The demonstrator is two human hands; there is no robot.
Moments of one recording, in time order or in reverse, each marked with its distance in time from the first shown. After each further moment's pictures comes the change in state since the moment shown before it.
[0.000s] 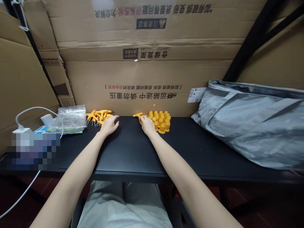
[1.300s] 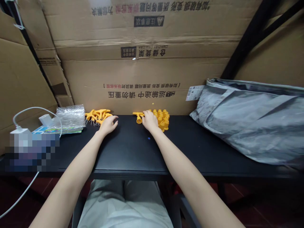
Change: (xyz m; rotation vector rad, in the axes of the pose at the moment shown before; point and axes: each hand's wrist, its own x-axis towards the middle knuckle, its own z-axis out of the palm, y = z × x) left_hand 0.001 0.000 0.000 -0.021 -0.047 -0.023; right_hand -0.001 0.001 -0.037 0.120 0.099 0.135
